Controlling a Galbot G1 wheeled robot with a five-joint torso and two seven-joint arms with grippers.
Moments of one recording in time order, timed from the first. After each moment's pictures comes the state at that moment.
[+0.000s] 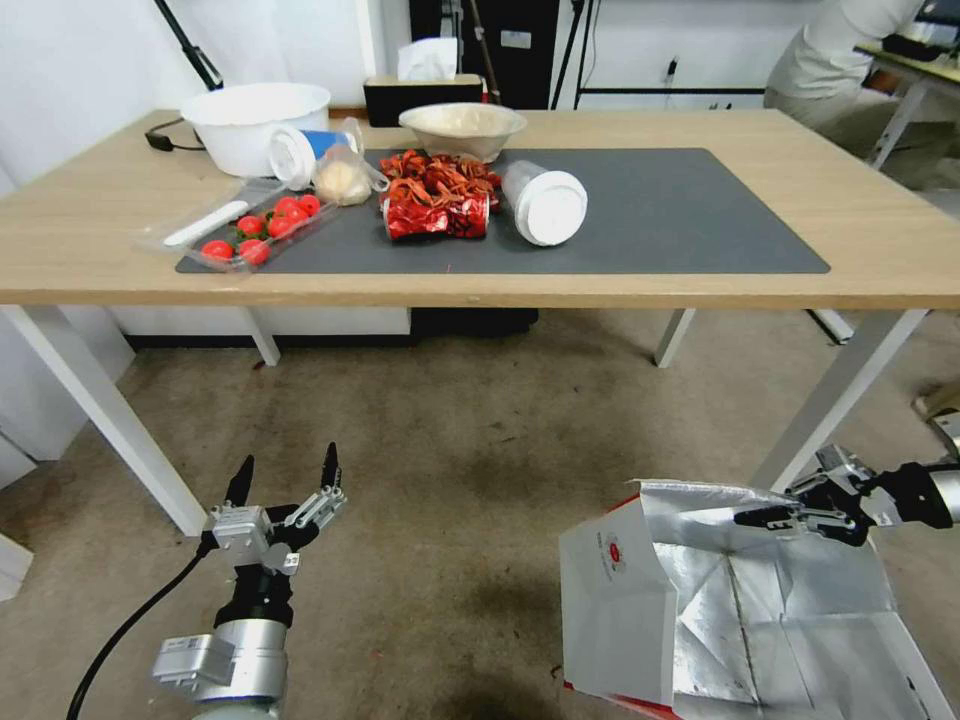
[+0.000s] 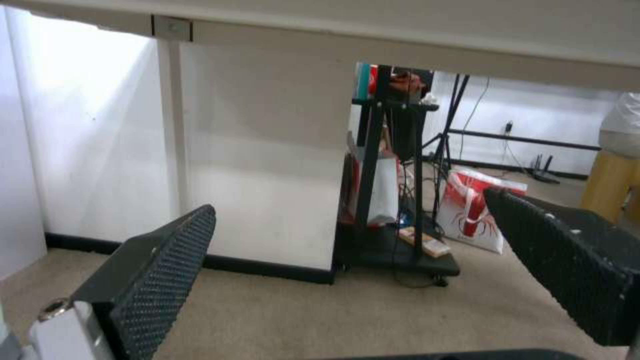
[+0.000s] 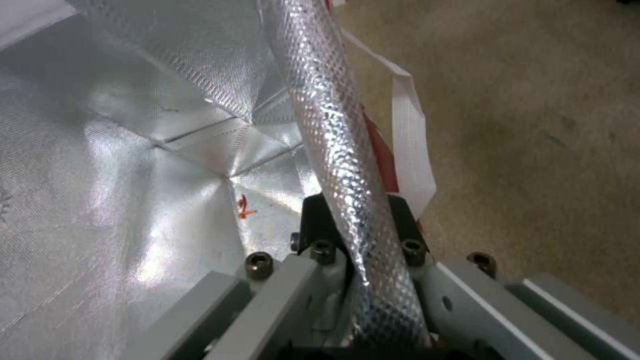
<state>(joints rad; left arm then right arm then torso) 1.84 -1.44 -0.53 -2.25 -0.27 -0.21 -0.11 -1.22 0.50 0.67 1.51 0.50 -0.21 -1.54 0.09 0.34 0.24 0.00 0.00</state>
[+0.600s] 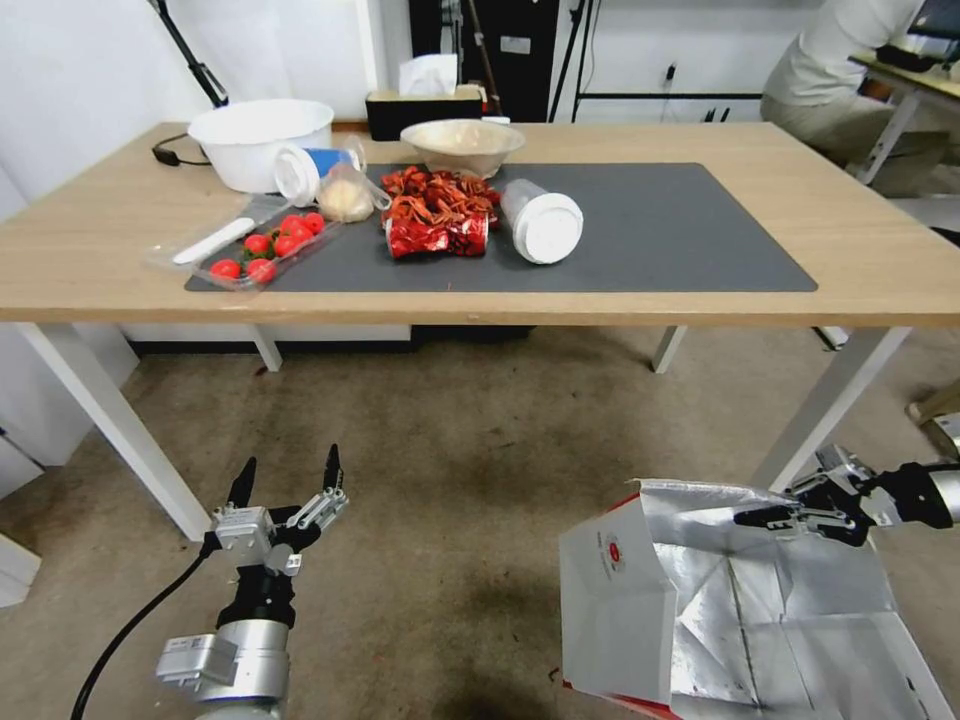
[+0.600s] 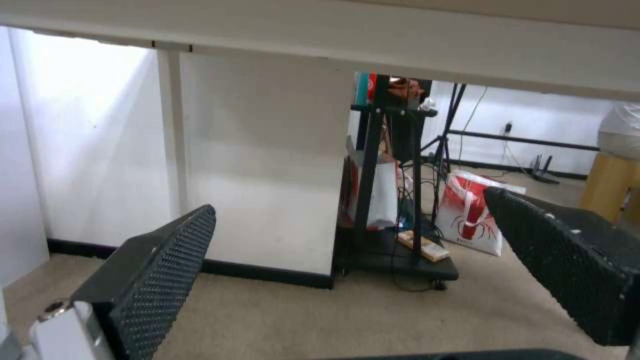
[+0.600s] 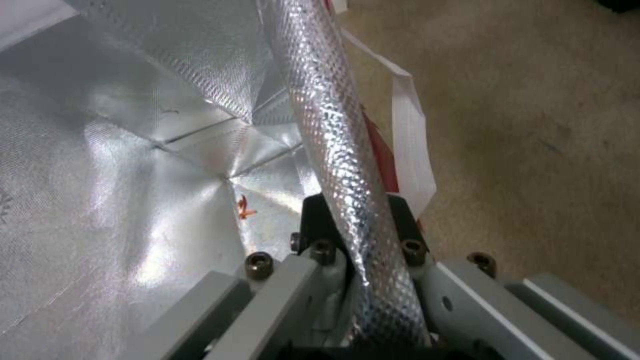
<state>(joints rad) 1.84 -1.44 -0.52 -2.24 -0.27 -0.21 -0.11 -1.23 0.49 0.67 1.51 0.50 -0.21 -1.54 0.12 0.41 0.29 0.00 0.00</state>
